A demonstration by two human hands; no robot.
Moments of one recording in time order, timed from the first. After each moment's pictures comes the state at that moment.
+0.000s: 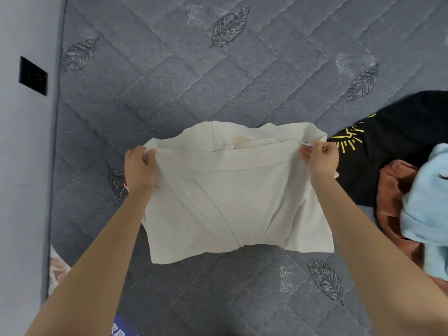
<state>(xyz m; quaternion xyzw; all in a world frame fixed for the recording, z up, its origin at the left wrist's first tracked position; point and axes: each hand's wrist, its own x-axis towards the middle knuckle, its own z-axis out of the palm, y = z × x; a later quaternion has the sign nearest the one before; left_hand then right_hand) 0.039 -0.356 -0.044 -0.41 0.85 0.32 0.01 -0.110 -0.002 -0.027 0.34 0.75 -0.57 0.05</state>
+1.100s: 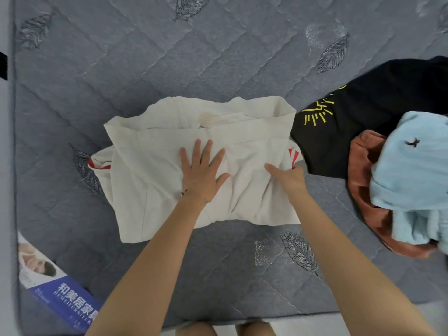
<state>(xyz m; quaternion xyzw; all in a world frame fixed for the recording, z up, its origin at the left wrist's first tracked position) 0.048 -0.157 -0.061 -0.03 0.97 0.03 0.23 -0.023 0.063 -0.047 0.37 0.77 -0.44 0.28</state>
